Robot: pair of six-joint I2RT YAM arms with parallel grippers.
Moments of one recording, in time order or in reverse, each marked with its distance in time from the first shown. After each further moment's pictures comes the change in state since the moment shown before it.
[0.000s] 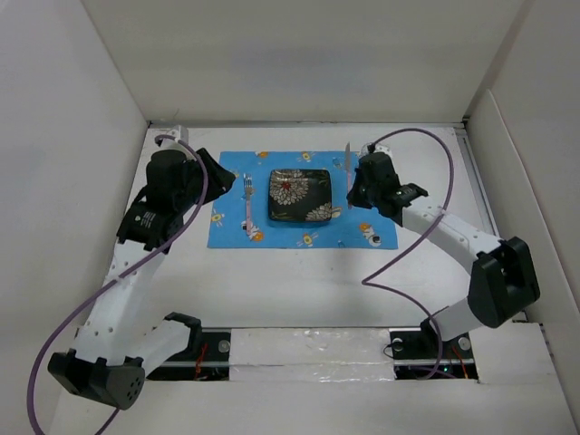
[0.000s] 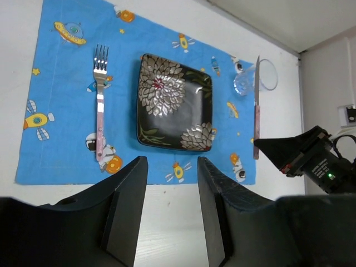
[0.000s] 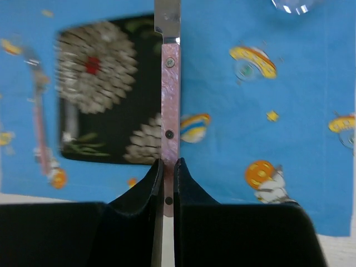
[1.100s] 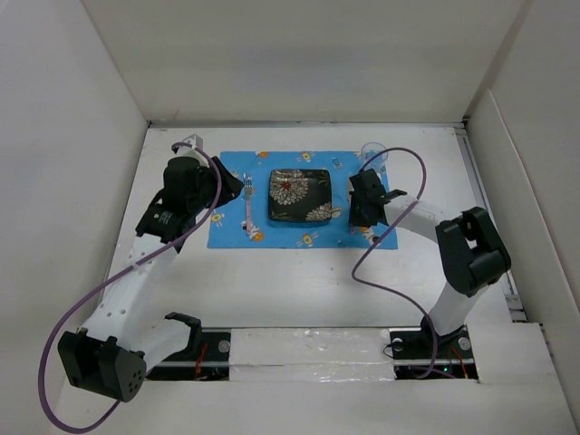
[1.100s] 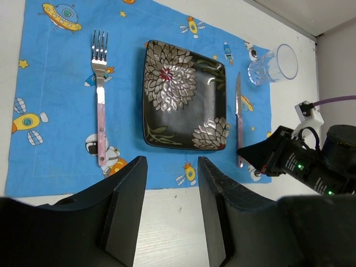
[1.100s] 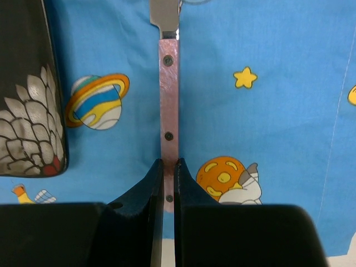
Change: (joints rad) left arm 0.000 0.069 -0.190 0.197 0.032 0.023; right arm -0.067 0.272 -0.096 0.003 -0.063 -0.064
